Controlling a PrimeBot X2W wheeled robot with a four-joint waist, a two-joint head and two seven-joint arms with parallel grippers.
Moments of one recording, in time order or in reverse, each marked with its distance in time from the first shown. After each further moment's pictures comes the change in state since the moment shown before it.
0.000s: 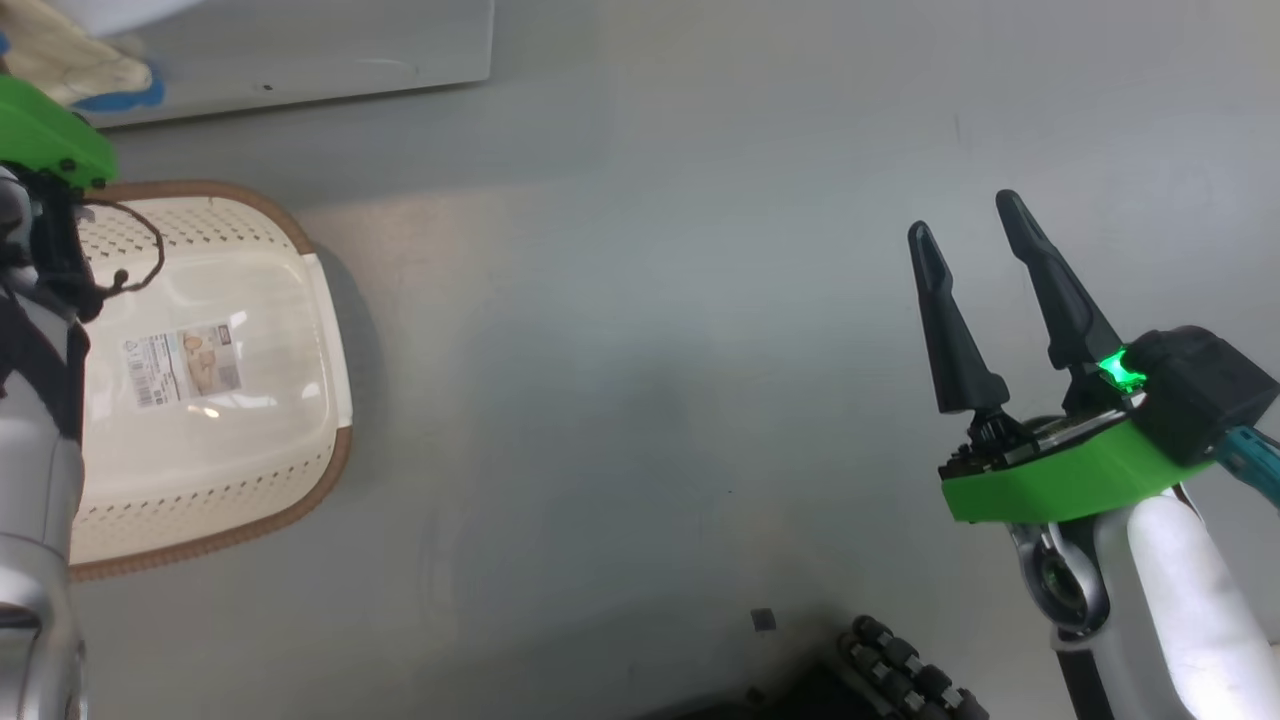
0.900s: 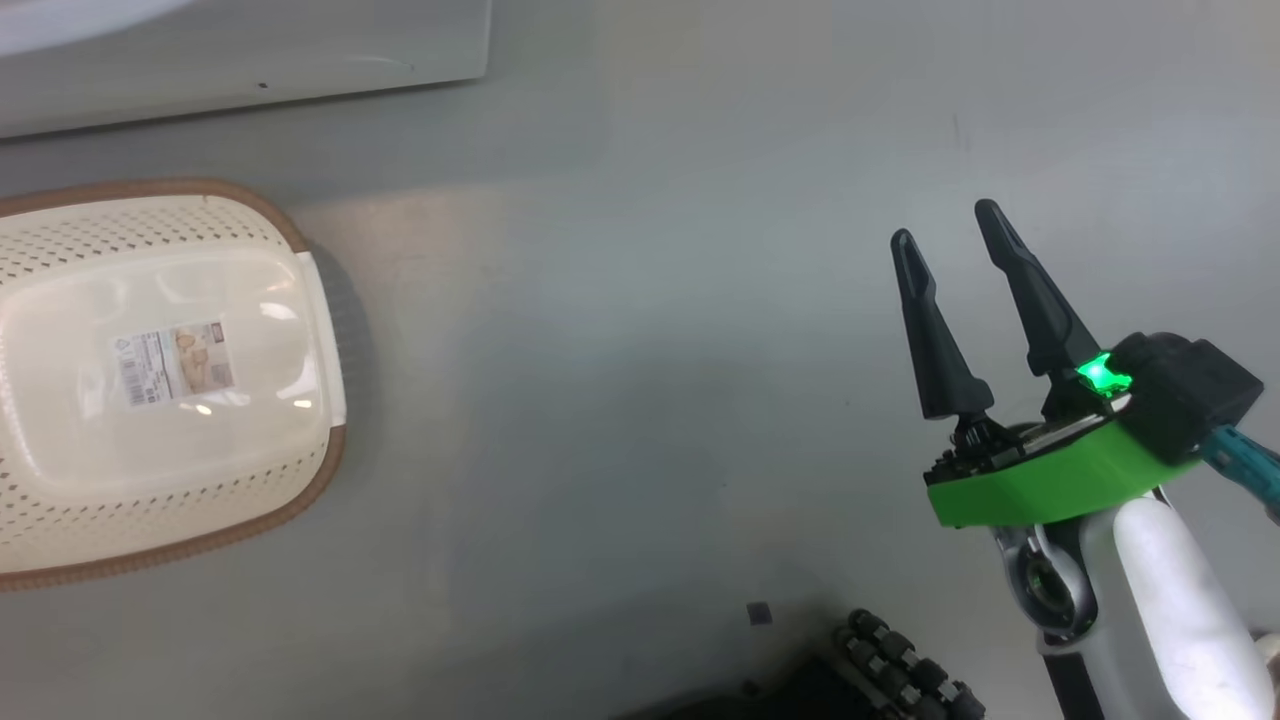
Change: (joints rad) left arm 0.009 0.261 -0.005 -0.550 0.106 0.003 0.265; right arm -0.001 0.000 0.028 0.017 0.046 0.000 0.000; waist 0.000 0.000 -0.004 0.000
